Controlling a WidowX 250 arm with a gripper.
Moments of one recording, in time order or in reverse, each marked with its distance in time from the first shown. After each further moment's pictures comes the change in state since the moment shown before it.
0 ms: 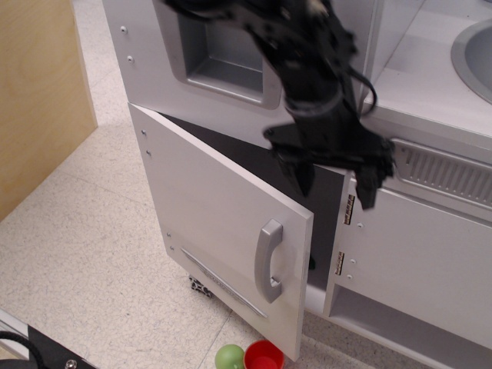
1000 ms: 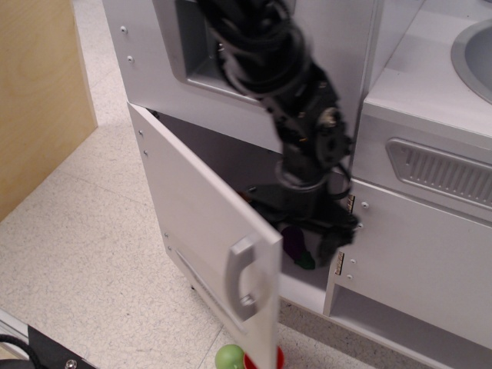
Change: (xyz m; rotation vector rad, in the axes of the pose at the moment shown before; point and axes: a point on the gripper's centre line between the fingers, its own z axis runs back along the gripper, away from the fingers) arm -0.030 0.055 -0.059 0.211 0.122 0.053
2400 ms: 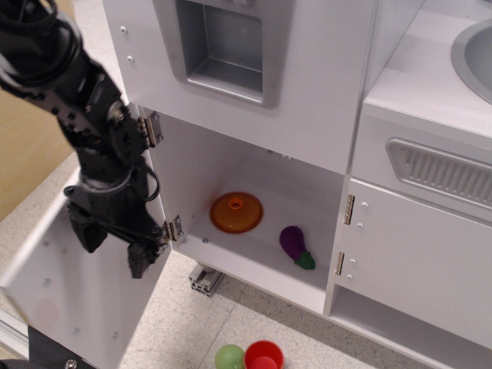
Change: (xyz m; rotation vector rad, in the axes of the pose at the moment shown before) arm -0.064 0.150 0.010 0.120 0.088 -0.105
